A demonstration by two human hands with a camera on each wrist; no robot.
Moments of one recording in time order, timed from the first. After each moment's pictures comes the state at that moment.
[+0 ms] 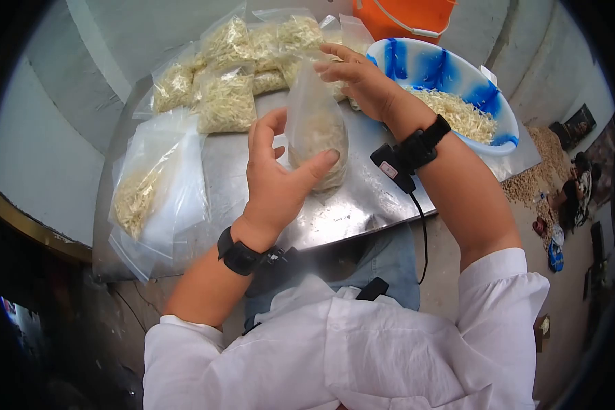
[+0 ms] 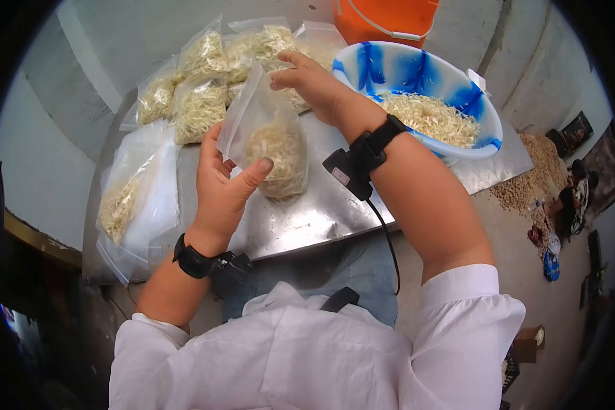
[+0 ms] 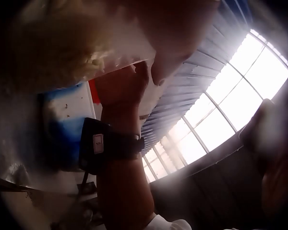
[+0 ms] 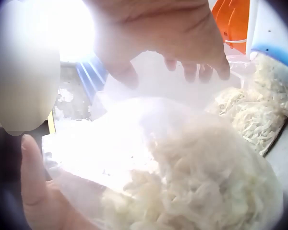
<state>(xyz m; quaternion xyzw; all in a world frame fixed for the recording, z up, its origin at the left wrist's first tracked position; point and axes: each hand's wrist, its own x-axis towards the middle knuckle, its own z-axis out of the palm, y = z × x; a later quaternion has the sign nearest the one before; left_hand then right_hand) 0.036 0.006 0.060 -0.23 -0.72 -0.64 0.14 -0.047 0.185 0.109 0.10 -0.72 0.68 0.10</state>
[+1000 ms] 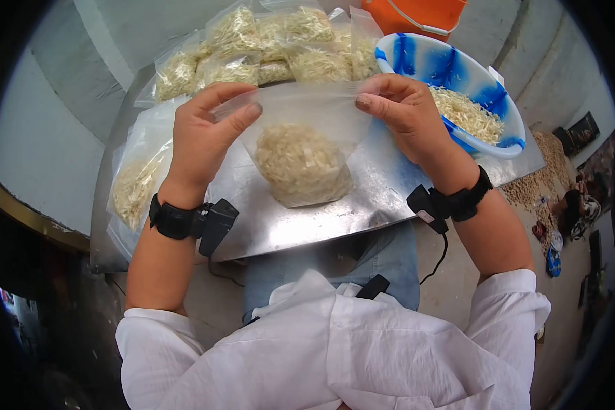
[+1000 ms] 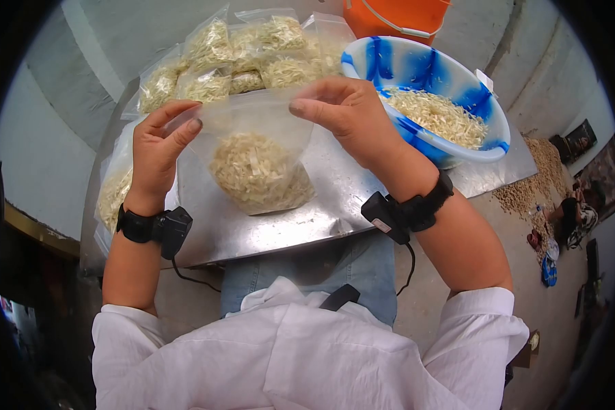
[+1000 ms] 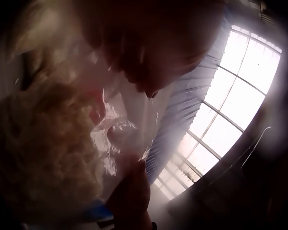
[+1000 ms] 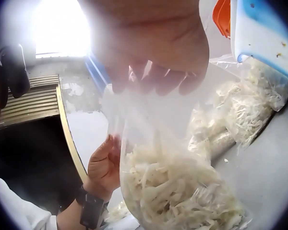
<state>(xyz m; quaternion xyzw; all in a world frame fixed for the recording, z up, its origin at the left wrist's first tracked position) -0.006 -0.064 0.103 -0.33 -0.72 -0.60 0.15 0.023 0.202 0.099 0.22 -0.70 0.67 0.10</state>
